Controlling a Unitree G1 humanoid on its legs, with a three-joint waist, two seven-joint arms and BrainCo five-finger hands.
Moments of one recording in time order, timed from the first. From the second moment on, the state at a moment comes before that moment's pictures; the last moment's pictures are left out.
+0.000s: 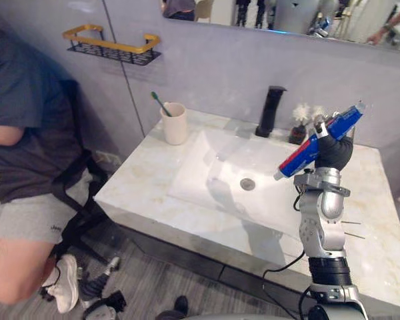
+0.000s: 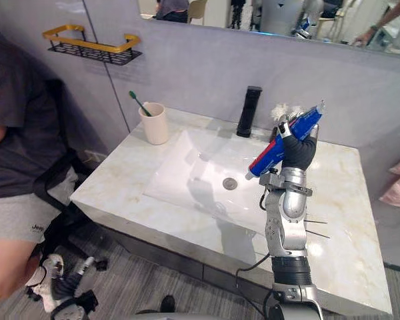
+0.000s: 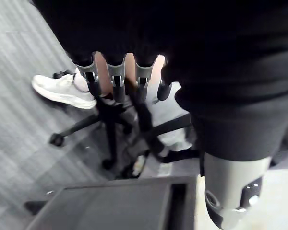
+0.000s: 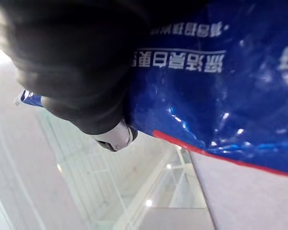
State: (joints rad) left arm 0.31 0.01 0.24 0.57 0.03 -0.16 0.23; right arm -0.36 -0.14 -0.11 0.04 0.28 -0.30 -0.25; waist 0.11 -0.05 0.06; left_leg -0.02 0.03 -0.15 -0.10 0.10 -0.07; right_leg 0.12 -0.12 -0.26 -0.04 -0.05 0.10
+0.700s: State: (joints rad) left arm 0.23 0.11 0.08 0.69 0.08 -0.17 0.17; right arm -1.28 -0.36 0.02 0.50 0.05 -0.25 -0.46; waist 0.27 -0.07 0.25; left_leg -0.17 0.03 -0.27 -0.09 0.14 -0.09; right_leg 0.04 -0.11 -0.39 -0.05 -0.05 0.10
